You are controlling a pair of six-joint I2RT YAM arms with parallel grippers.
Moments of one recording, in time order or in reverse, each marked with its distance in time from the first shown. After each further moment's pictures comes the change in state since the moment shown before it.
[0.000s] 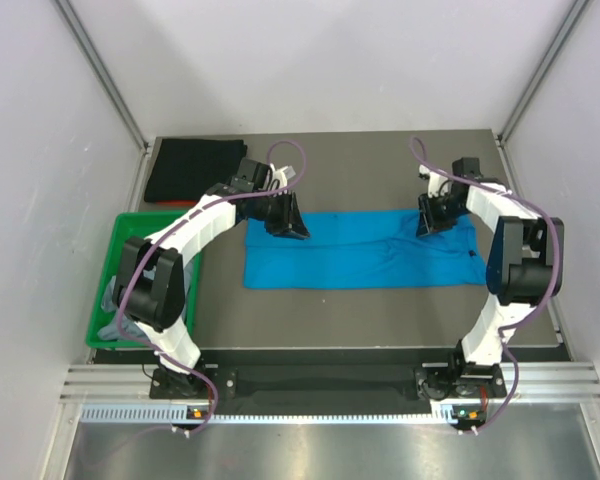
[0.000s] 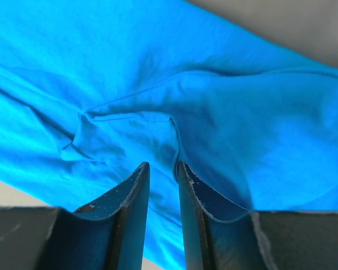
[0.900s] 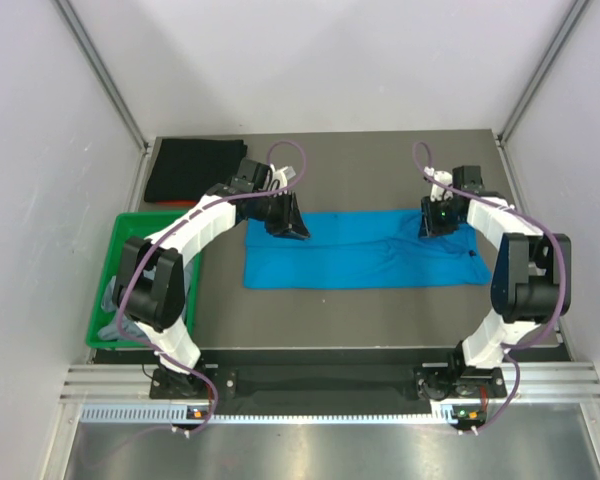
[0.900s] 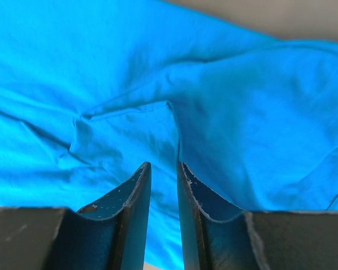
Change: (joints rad) left arm 0.000 0.000 -0.003 0.003 0.007 -0.004; right arm 0.020 -0.141 -0.166 0.156 0.096 0.120
